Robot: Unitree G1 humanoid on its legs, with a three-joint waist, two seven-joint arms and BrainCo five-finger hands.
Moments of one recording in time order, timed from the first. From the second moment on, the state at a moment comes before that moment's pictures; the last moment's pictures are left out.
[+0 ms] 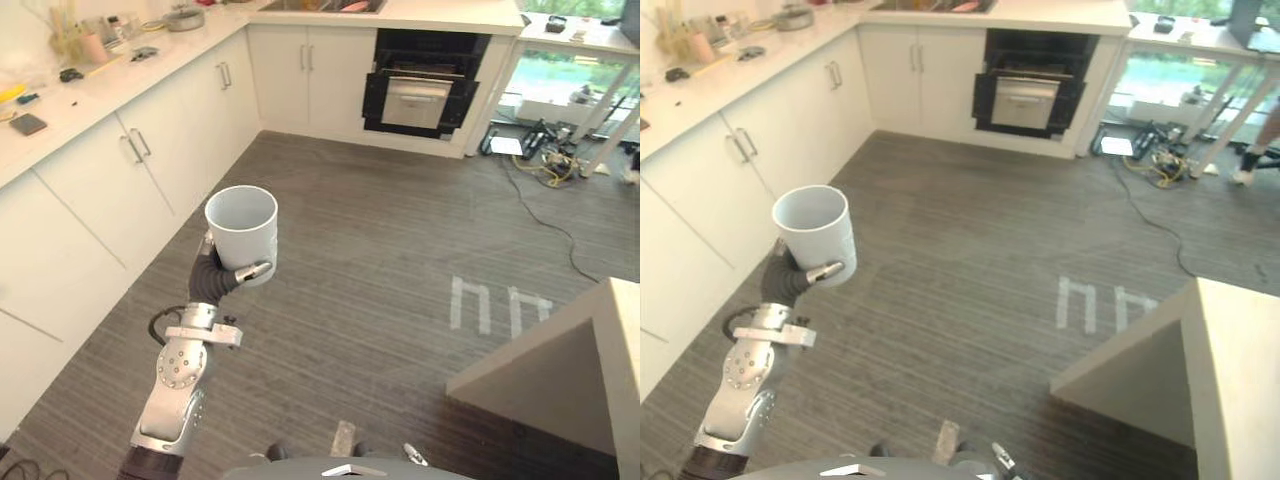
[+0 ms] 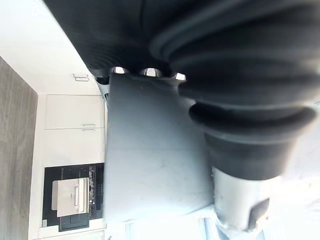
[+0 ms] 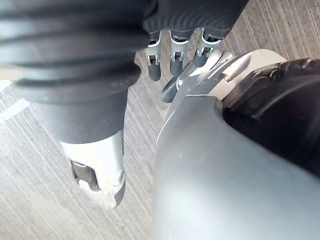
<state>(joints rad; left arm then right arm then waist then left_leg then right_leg) 0.09 0.21 -0.17 -0.22 -0.22 -0.24 0.09 0.15 -0.16 -0.25 1.08 0.59 0.17 0.13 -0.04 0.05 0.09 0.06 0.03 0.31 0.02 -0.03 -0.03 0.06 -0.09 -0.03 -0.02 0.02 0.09</state>
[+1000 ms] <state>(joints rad) 0.11 0.17 -0.17 -0.08 -0.36 -0.18 0.12 0.14 -0.12 -0.33 1.13 0.52 0.10 0.21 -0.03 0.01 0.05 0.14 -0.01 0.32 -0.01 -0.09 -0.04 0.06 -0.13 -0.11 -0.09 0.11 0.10</state>
